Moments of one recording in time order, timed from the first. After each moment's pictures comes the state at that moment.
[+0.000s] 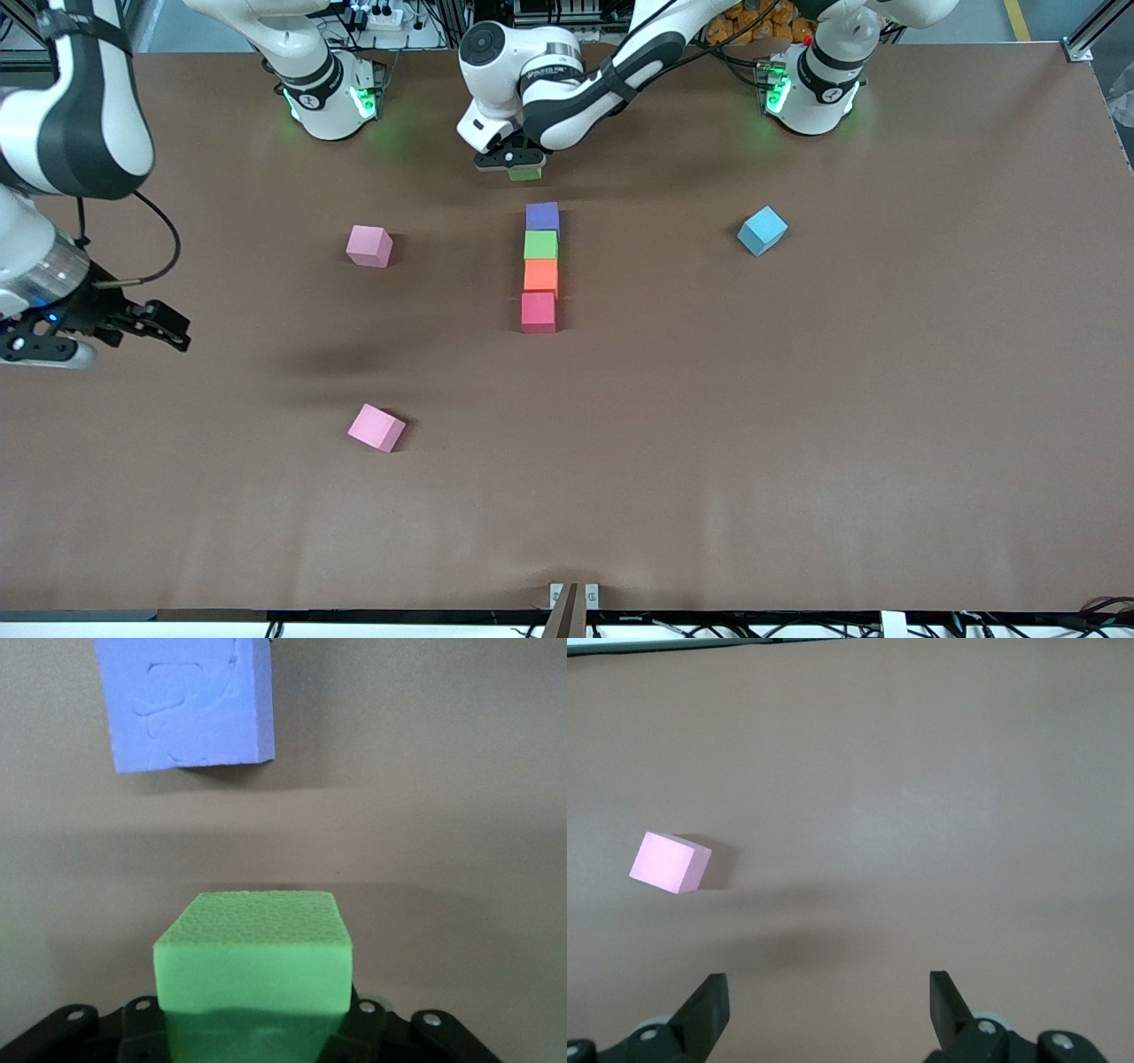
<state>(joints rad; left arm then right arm) -0.69 0.71 -0.66 -1.72 0.35 2.18 -1.47 0.02 0.10 -0.07 -1.79 -0.02 2.02 0.04</state>
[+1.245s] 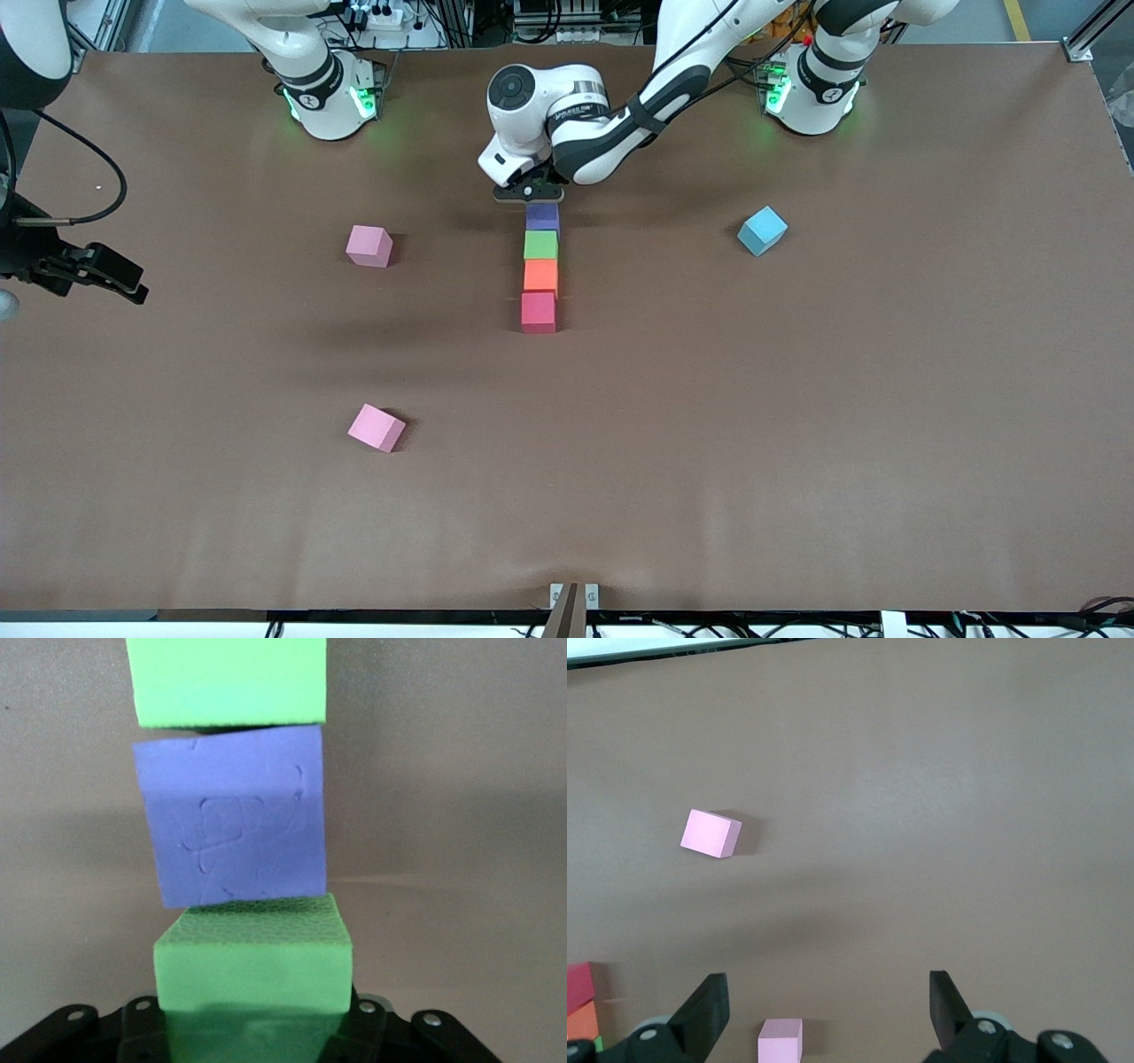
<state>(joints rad) -0.58 0.72 -0.66 -1.78 0.35 2.26 -1.34 -0.01 0.09 -0.01 -1.54 -0.02 1.70 0.12</state>
